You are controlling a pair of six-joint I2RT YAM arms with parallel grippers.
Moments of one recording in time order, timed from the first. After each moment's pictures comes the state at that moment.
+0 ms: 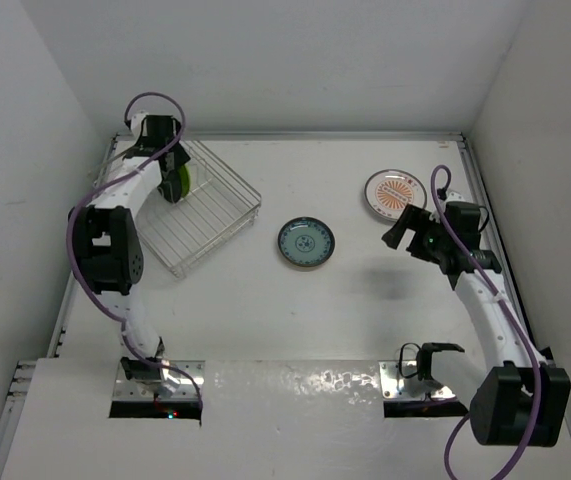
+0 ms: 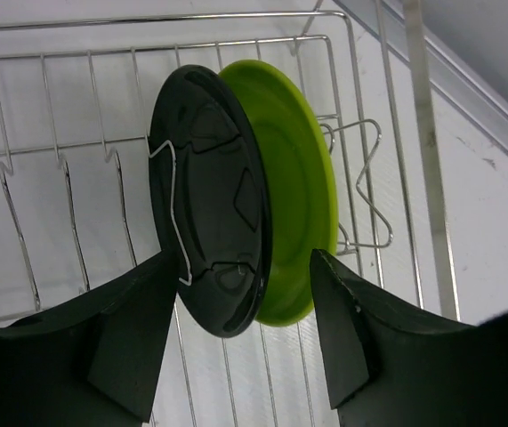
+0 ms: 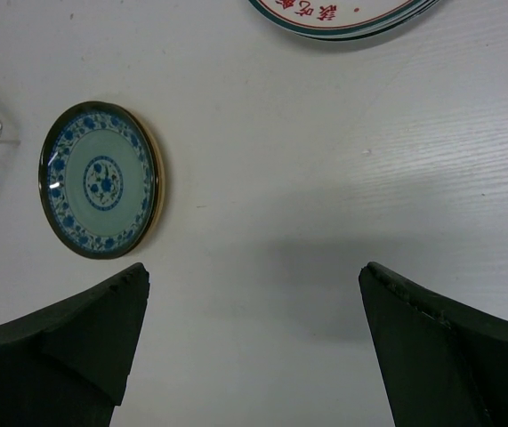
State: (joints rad) left arm -0.01 1.89 1.55 -0.39 -0.37 -0.59; right arm -0.06 1.01 0.67 -0.38 -0.24 0.36
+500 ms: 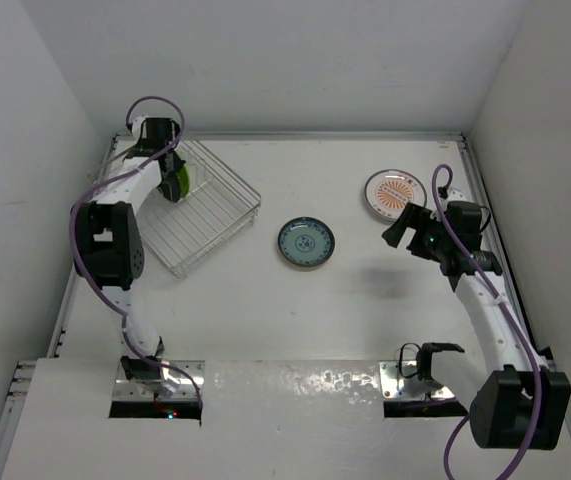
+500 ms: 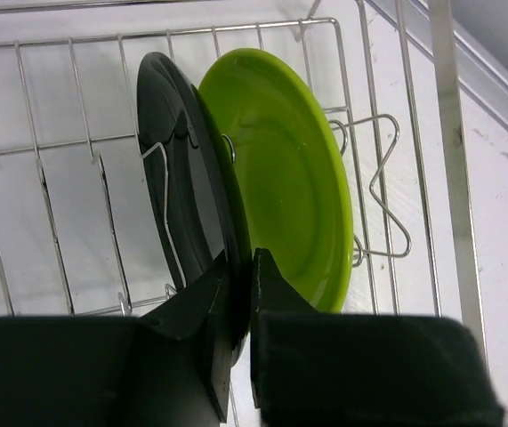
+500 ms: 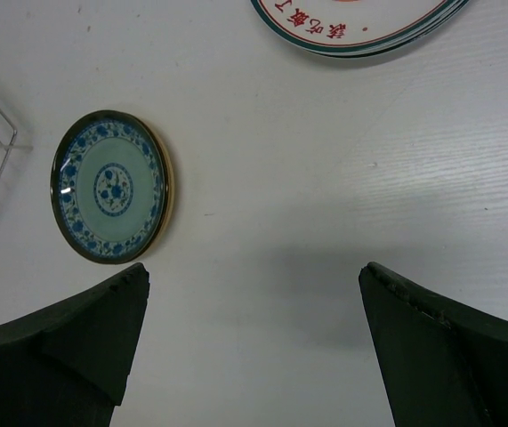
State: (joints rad) left arm 0.01 1.95 1.56 -0.38 -0.33 -0.59; right arm -0.06 1.00 0.66 -0.35 -0.25 0.35
